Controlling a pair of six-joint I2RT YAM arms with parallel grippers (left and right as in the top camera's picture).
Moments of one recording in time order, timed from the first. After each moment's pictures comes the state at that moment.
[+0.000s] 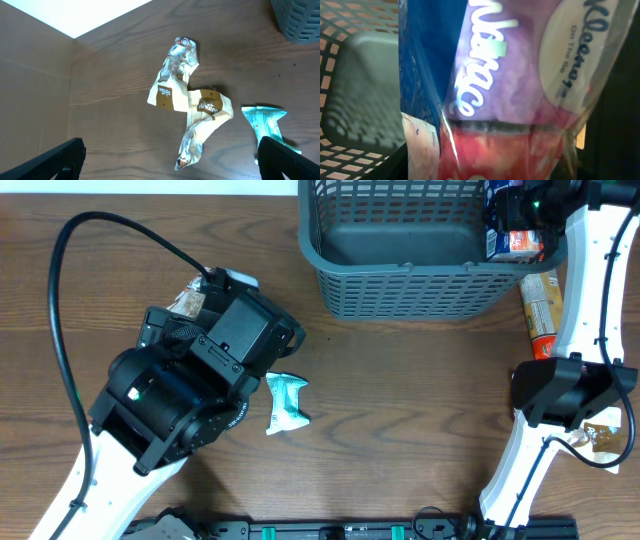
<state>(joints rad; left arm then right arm) -0.73 1.35 1.82 -1.58 -0.68 -0.28 -0.15 2.25 2.56 -1.33 -0.20 -0.21</state>
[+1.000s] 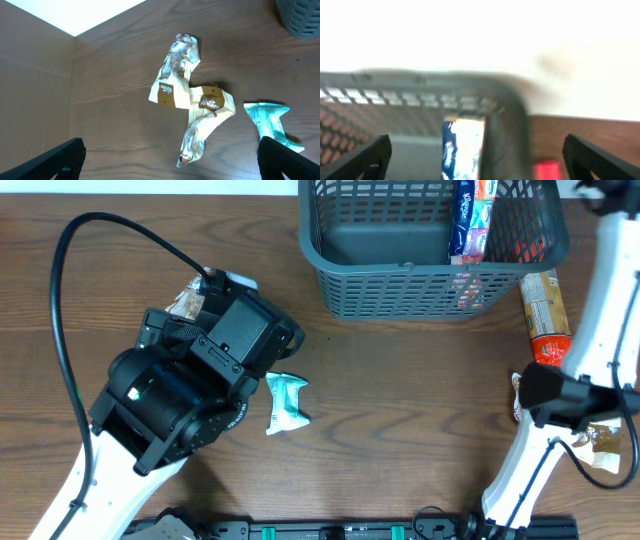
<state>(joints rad) -0.73 1.35 1.82 -1.60 -0.68 -0.28 -0.22 2.25 2.87 -1.14 -0.28 -0.08</state>
